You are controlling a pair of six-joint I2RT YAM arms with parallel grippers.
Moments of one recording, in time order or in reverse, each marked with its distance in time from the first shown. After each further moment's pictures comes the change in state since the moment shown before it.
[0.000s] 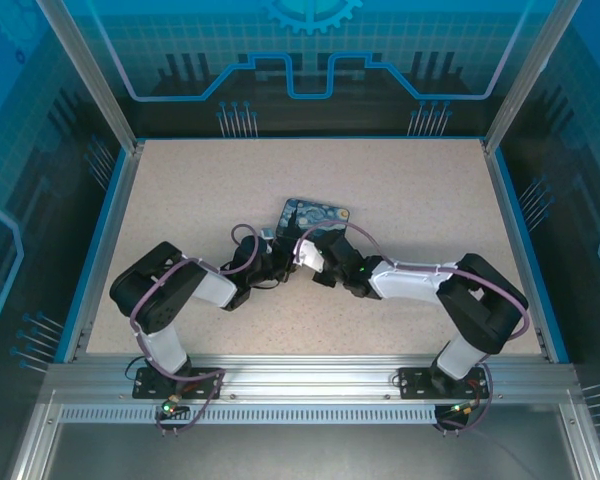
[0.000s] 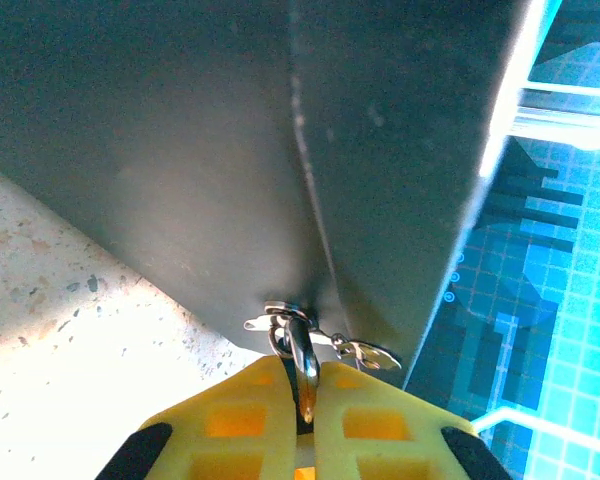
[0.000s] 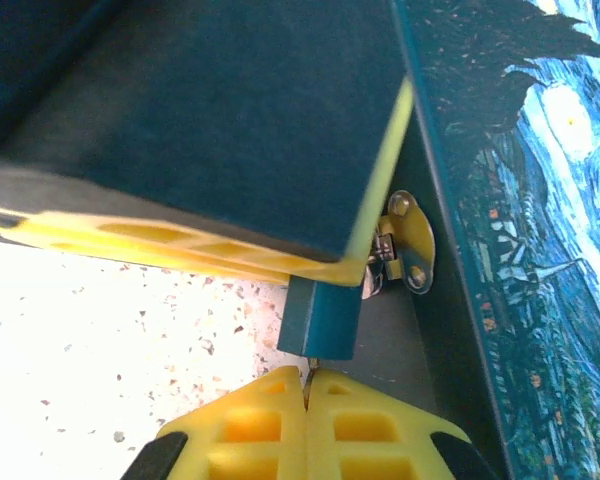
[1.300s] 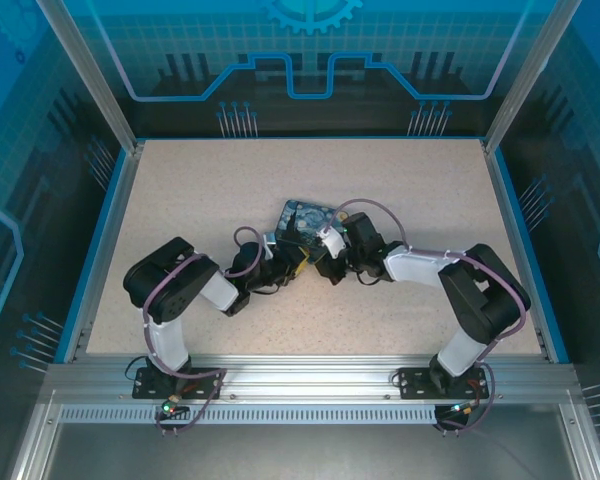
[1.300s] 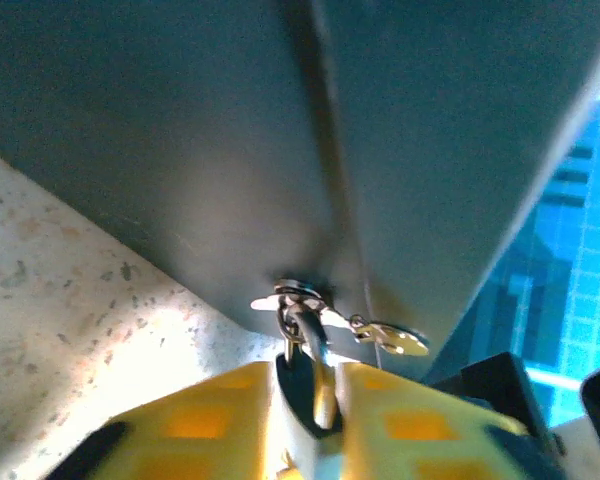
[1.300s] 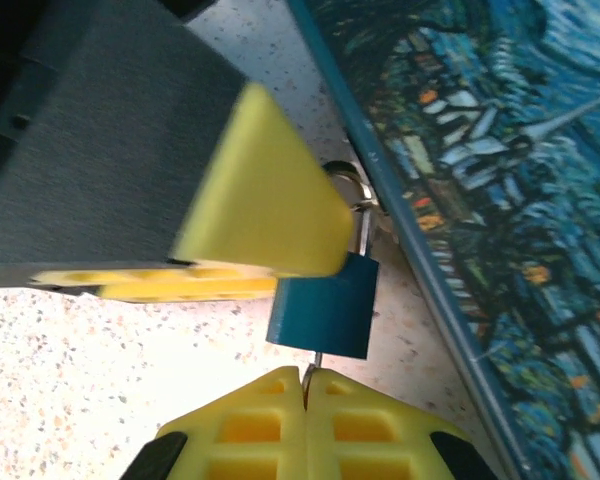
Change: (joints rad) left arm 0.000 0.096 -0.045 0.157 0.051 0.066; right arm -0.210 0.034 0.000 -0.023 -0.586 0.418
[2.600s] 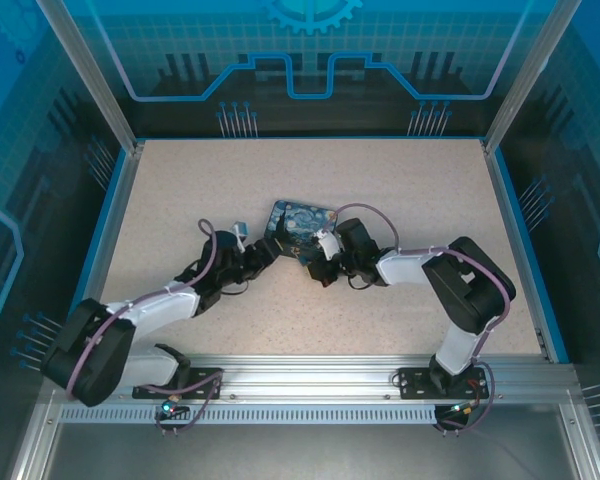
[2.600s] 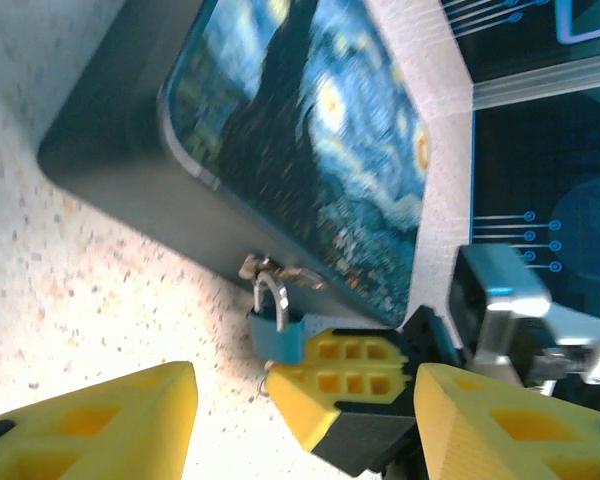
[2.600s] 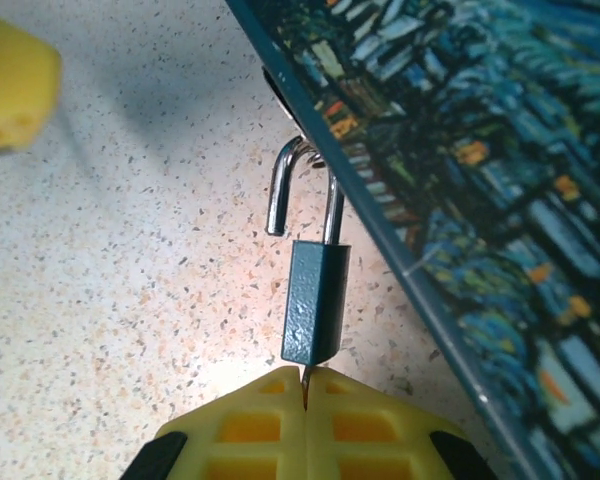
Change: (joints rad) left arm 0.140 -0.609 -0.011 -0.756 -0.042 0.396; right arm 0.008 0.092 -0.033 0.179 -0.064 0.220
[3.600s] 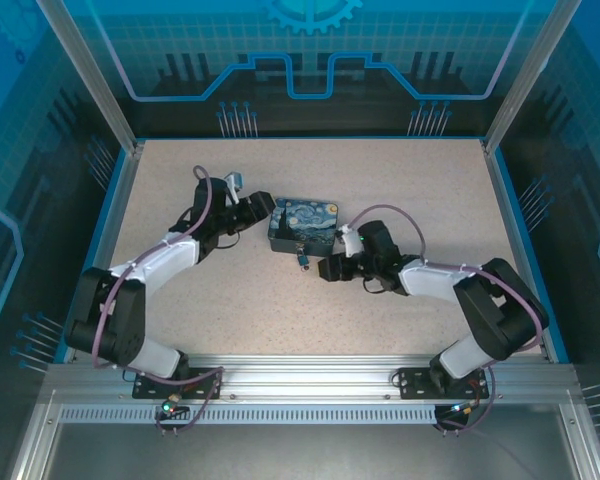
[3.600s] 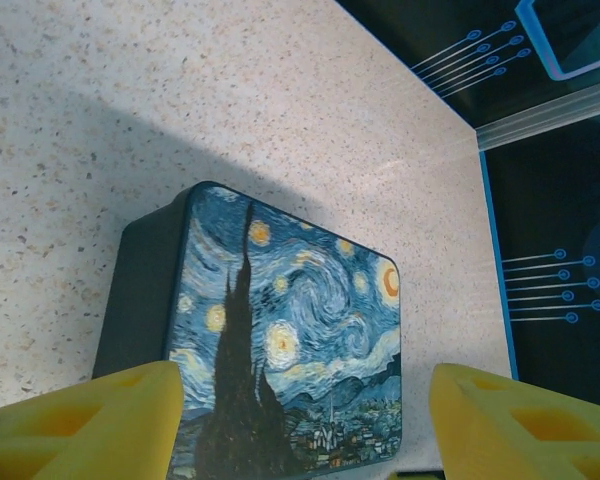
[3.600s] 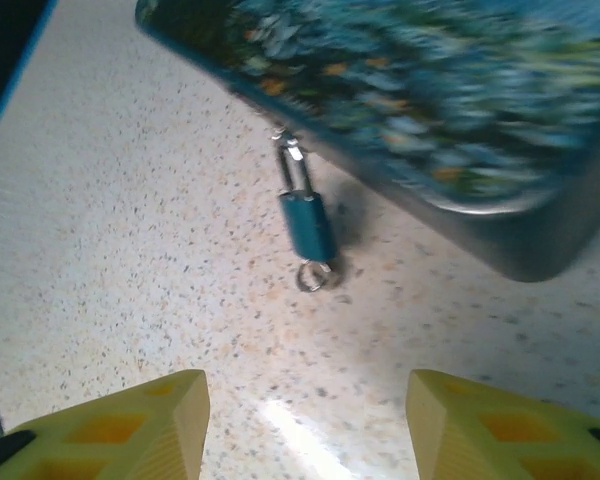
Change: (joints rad) left arm 0.197 0.238 0.411 -0.213 0.110 0.296; right arm -0.022 -0.221 -0.117 -0.045 0.103 0.198
